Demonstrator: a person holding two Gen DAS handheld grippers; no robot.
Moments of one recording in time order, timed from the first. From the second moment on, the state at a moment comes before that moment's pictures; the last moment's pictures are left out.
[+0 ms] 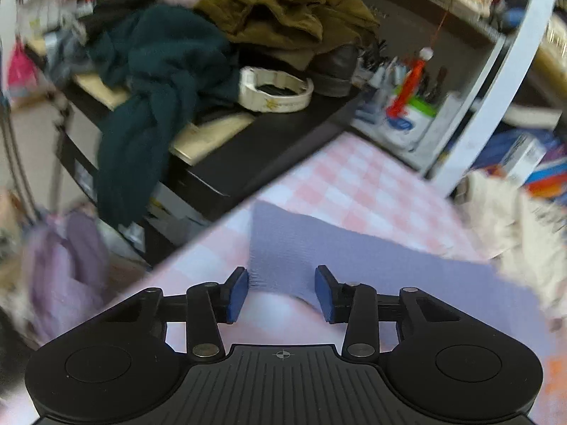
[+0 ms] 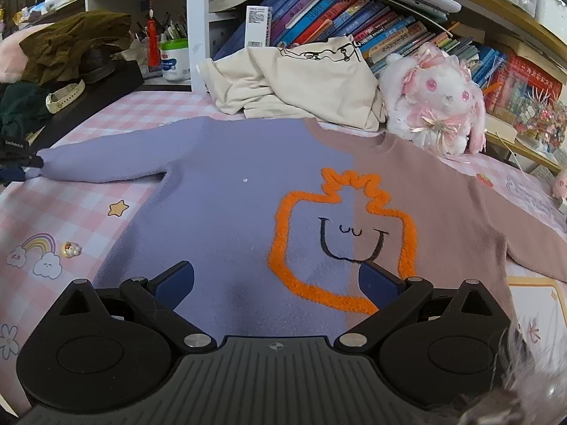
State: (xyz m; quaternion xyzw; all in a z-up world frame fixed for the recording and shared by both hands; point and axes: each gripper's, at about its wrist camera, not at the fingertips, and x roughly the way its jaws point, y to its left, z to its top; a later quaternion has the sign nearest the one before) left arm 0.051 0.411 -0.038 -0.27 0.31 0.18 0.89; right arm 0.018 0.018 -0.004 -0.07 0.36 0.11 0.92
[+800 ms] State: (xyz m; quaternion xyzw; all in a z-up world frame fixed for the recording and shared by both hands) left arm 0.058 0.425 -0.050 -0.41 0.27 0.16 0.86; right arm 0.011 0.015 -0.007 -0.07 0.37 0.10 0.92
